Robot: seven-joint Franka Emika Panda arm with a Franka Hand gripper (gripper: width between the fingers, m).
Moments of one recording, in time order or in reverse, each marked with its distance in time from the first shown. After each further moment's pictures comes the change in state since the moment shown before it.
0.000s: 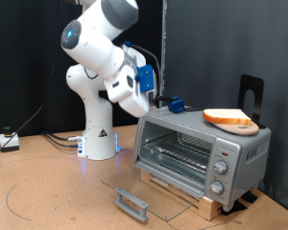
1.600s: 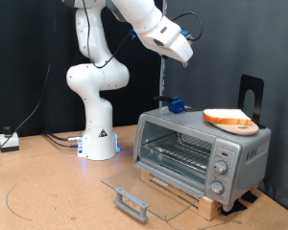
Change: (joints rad) arm 0.057 -0.434 0.244 -0.221 -0.040 0.146 -0.283
